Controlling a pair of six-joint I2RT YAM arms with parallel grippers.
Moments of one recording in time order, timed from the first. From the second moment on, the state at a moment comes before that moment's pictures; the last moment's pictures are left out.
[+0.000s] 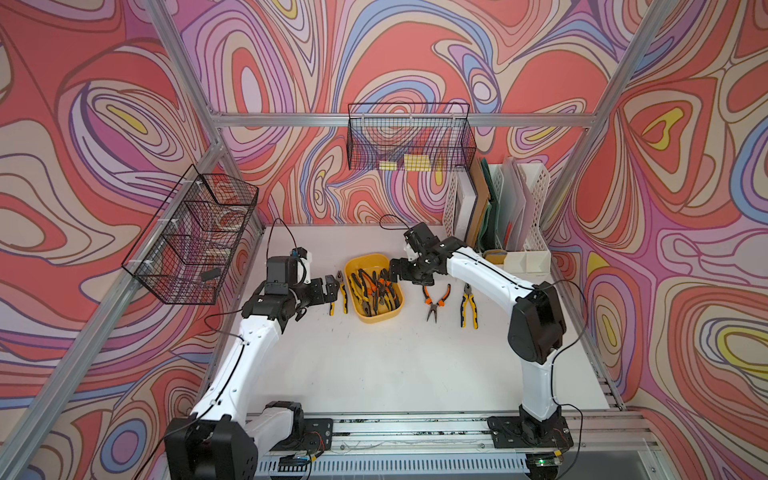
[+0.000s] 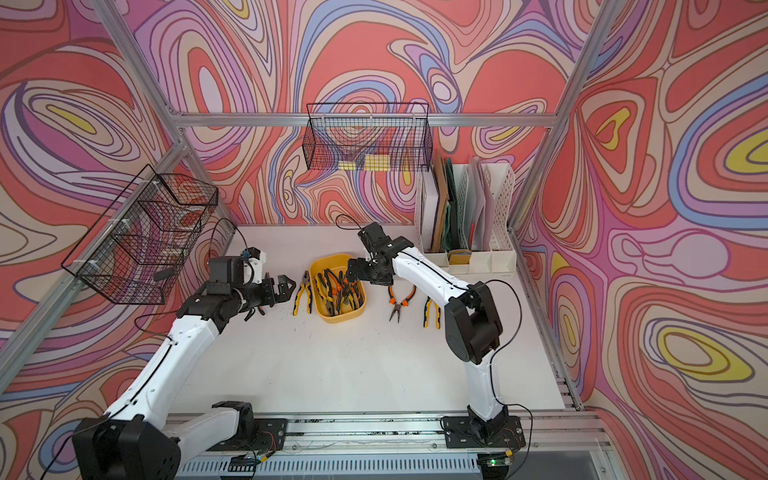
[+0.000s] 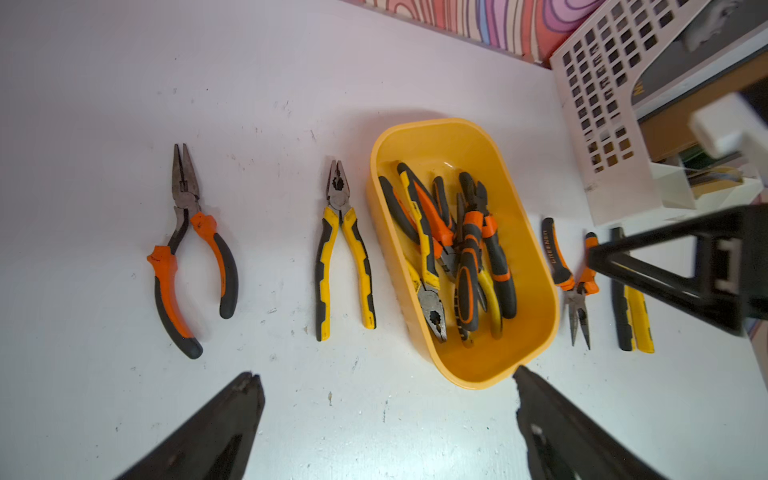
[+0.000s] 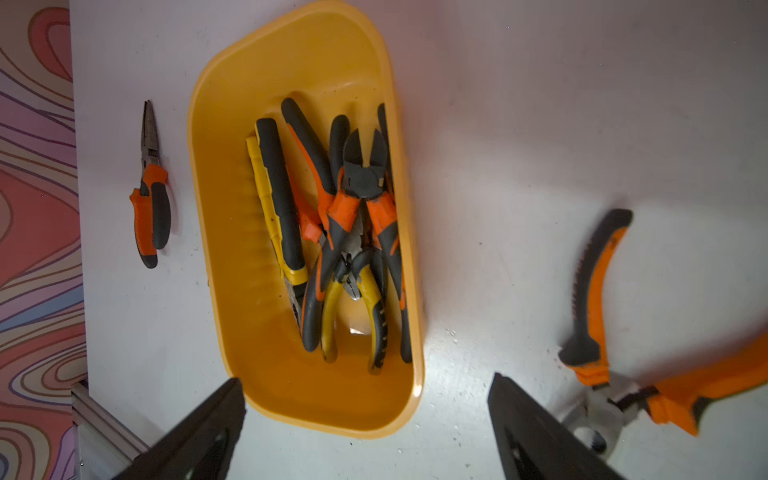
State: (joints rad) left arm -0.05 1.10 0.93 -0.58 0.25 -0.24; right arm 0.61 2.06 1.84 -0.83 -0.20 0.55
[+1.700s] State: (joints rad) left arm -0.06 0.88 0.76 -0.47 0.40 -0.32; right arm 0.75 2.40 2.25 -1.07 -0.09 0.54
